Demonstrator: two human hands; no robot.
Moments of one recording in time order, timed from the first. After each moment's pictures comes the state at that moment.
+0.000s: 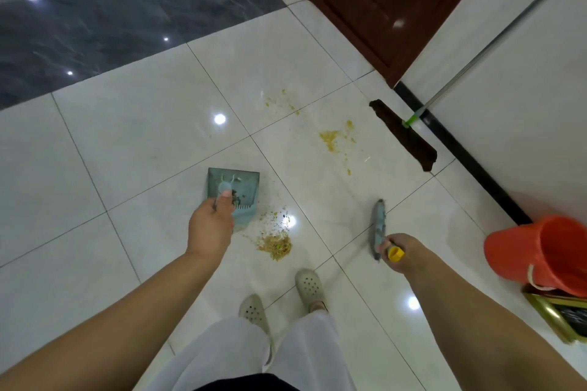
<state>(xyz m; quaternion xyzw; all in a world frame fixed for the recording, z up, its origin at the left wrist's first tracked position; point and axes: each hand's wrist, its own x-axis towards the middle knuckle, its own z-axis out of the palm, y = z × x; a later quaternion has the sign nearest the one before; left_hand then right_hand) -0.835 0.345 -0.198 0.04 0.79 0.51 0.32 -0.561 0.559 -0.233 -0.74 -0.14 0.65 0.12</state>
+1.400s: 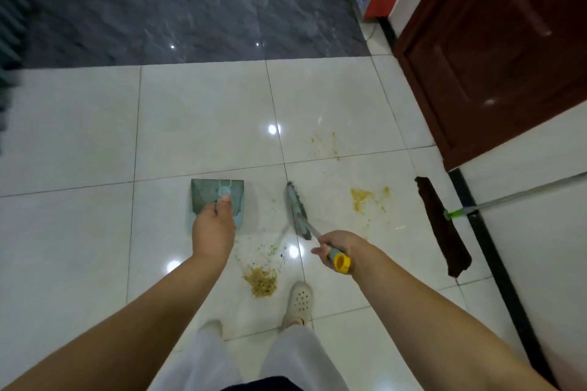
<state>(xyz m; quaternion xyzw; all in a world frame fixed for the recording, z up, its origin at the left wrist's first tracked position) -0.859 0.453 -0.185 -0.17 0.79 0.55 0.19 -0.757 0.671 -0.215 -0.61 -0.33 0.68 -0.25</state>
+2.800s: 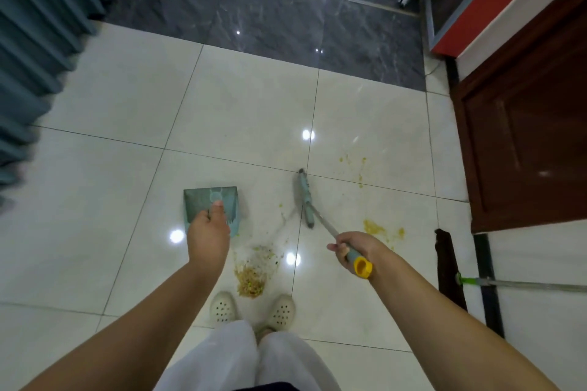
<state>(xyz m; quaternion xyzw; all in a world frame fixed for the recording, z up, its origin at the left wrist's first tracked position) -0.851 0.460 -0.191 -0.33 0.76 0.56 0.09 -0.816 0.727 -0.200 -0.57 -0.39 0.66 -0.30</state>
